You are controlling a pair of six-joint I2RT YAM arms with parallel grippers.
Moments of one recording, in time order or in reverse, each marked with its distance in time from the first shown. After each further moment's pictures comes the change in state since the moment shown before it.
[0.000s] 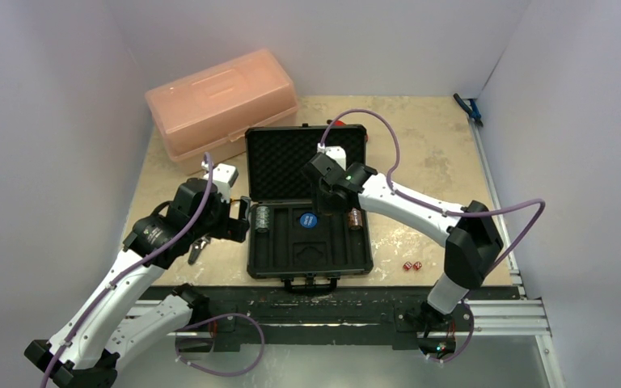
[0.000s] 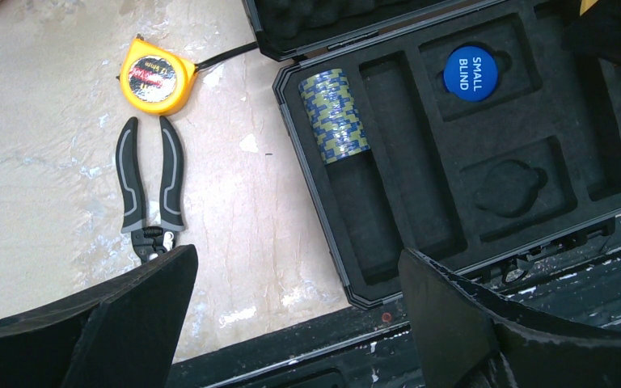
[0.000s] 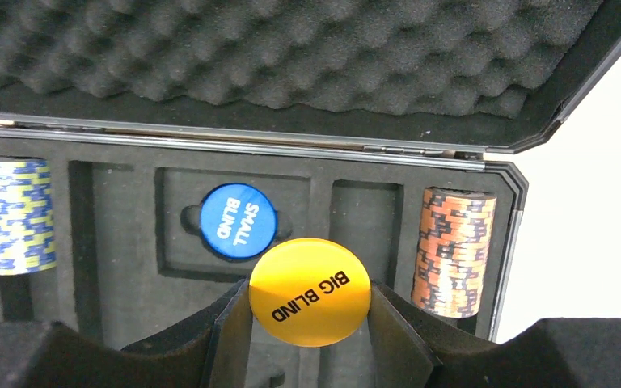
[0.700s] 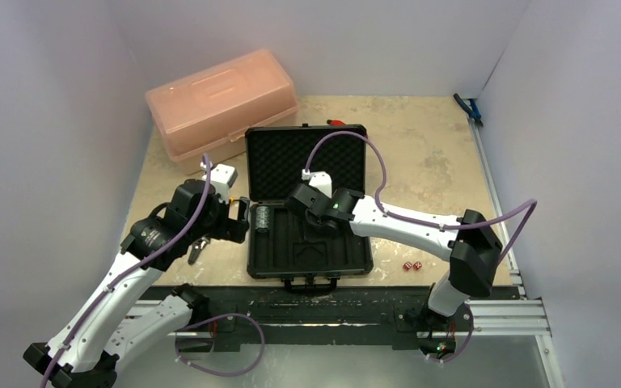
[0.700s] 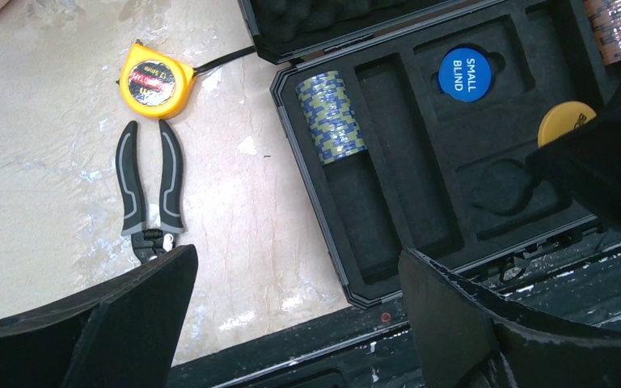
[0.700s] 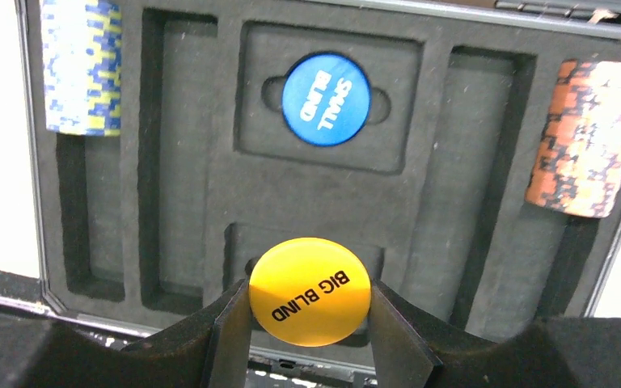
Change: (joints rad) left arm 0.000 -0.015 0.000 0.000 0.006 0.008; right arm 0.196 -0.043 -0.056 -0.018 -0.012 0.164
